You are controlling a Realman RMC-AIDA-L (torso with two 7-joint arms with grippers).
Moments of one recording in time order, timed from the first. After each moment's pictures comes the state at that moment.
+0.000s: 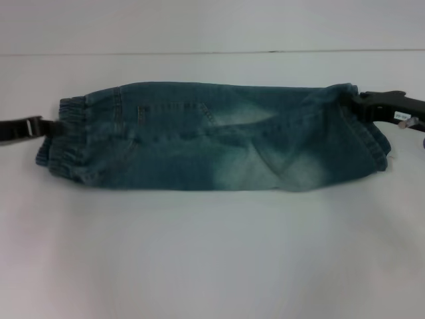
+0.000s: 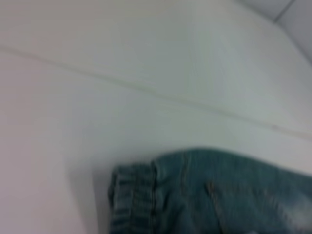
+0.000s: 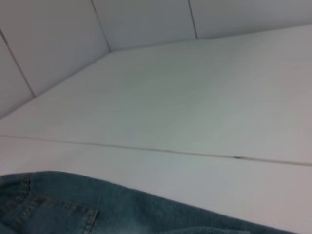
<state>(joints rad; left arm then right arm) -0.58 -2.02 0.51 0.78 2.35 1.27 -2.20 0.62 2.05 -0.57 -0.50 -1.97 -1.03 1.52</state>
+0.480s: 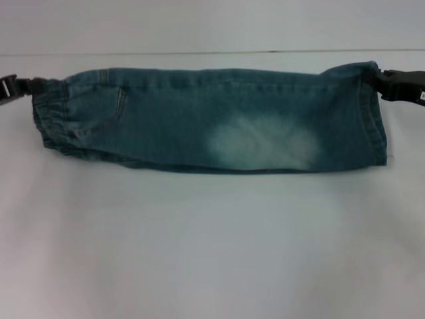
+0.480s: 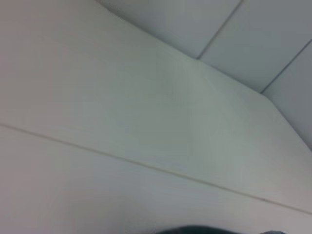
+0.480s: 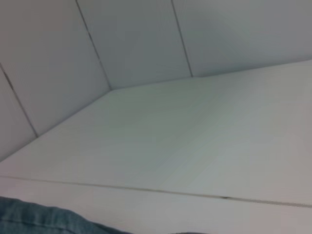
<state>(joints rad) -0.58 -2.01 0.44 0.83 2.22 1.26 -2.19 0.59 2.01 -0.55 -0.53 -1.89 -1.09 1.53</state>
